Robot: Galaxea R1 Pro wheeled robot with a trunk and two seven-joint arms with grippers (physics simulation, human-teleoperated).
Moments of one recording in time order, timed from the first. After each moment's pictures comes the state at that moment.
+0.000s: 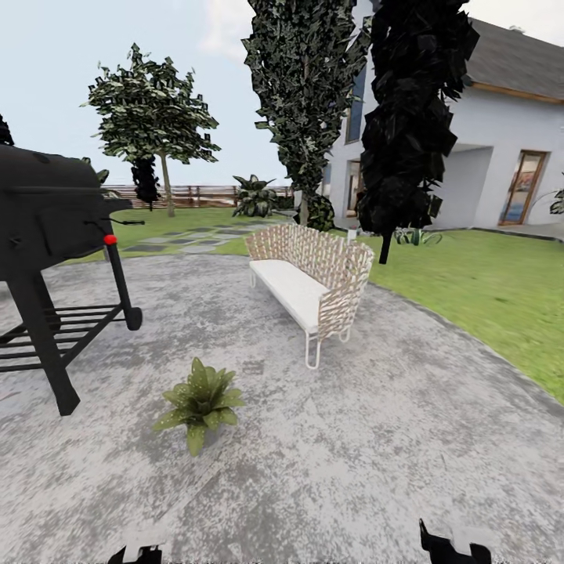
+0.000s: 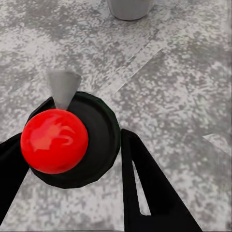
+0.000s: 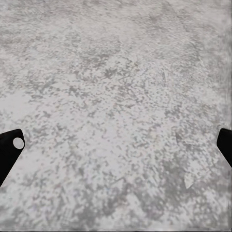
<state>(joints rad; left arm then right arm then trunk) -0.41 0.07 0.78 -0.09 -0.70 -0.40 -0.03 -0.33 -0.03 -0.90 -0.36 0.68 -0.46 0.07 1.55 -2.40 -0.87</state>
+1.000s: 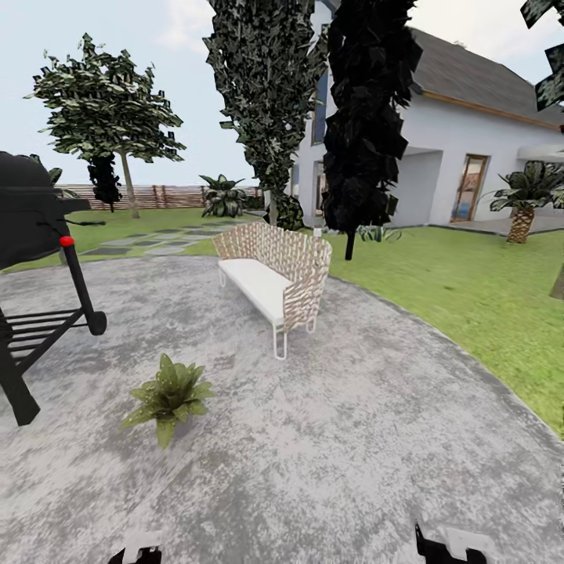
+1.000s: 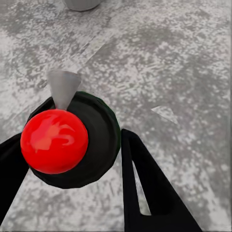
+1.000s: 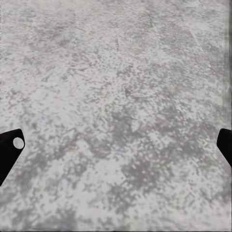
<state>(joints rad) -0.40 0.07 0.78 -0.09 -0.70 -0.40 -0.03 -0.33 -0.03 -0.90 -0.33 0.68 -0.46 0.06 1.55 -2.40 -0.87</state>
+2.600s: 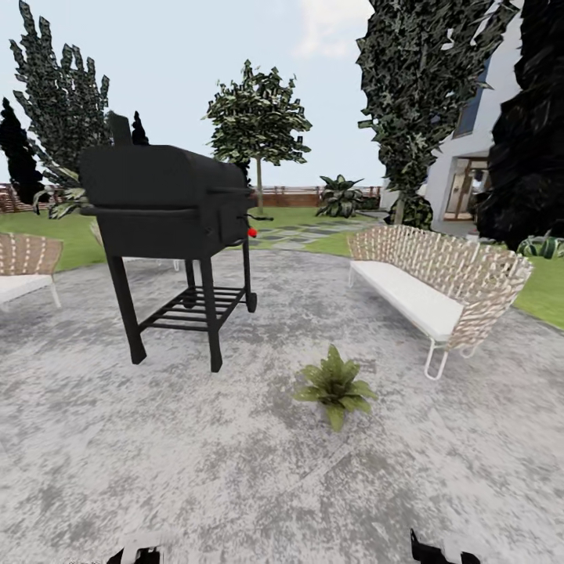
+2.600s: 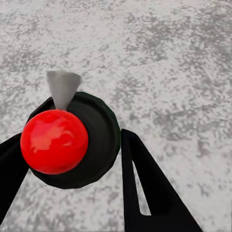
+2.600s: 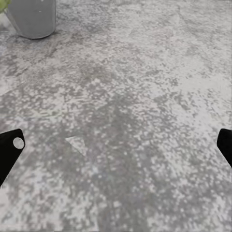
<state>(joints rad) -0.40 0.07 0.78 -0.09 -0.70 -0.41 -0.03 -0.34 -0.02 -0.90 -0.30 0.68 -0.46 0.07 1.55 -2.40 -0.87</state>
